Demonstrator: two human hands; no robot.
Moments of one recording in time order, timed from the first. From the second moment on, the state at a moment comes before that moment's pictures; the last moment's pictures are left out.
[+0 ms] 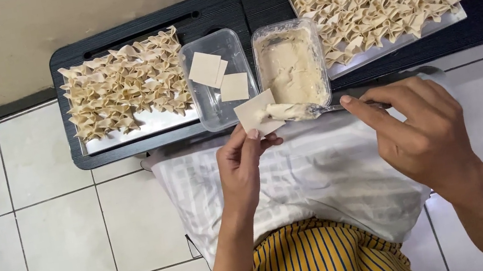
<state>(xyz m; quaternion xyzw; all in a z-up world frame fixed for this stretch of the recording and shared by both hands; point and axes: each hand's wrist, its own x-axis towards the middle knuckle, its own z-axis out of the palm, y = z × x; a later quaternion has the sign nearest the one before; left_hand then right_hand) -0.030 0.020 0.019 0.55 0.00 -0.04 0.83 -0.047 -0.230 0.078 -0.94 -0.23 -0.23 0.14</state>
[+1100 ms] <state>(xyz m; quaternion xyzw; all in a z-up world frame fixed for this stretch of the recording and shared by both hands) -0.015 0.016 0.009 0.50 0.01 -0.05 0.87 -0.017 -0.253 0.062 -0.93 -0.24 -0.21 0.19</state>
